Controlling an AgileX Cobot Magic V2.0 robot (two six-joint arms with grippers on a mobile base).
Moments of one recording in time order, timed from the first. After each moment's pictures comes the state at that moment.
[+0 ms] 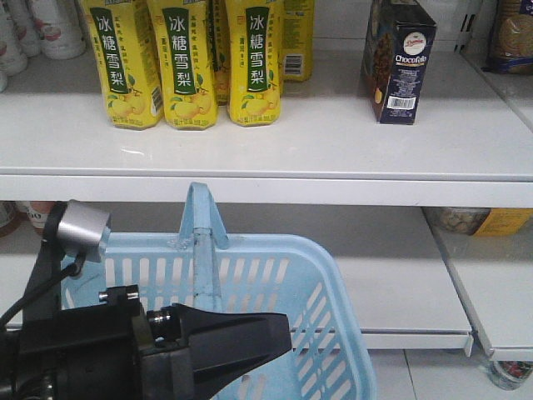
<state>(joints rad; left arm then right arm) -0.93 0.98 -0.66 -1.72 0.29 0.79 0.70 0.16 -0.27 -1.61 0.47 1.68</state>
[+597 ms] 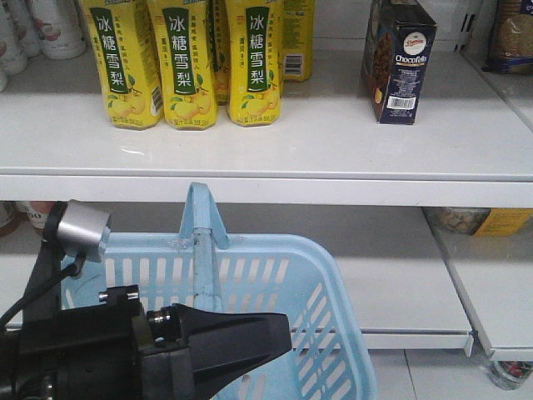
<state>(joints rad) -0.93 0.98 -0.66 -1.72 0.29 0.79 0.70 0.15 -0.27 -1.61 0.47 1.68</state>
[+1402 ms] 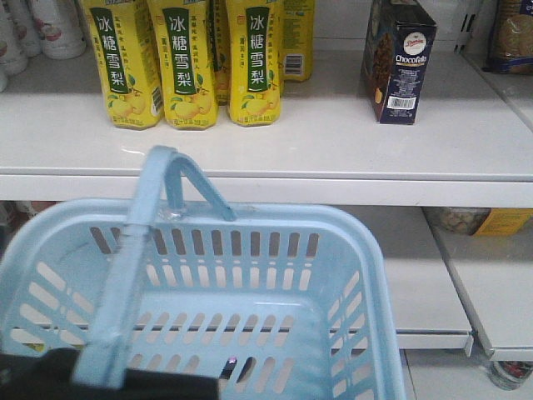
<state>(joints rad) -0.93 0.75 -0.66 -1.61 0.48 0.79 0.70 0.15 -0.27 -1.61 0.47 1.68</state>
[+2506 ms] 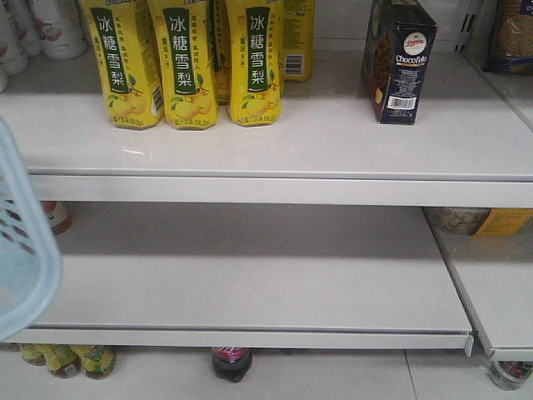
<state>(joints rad) -0.35 -0.02 -0.40 -0.60 0.57 0.61 0.70 0.15 -0.27 -1.62 0.46 1.68</state>
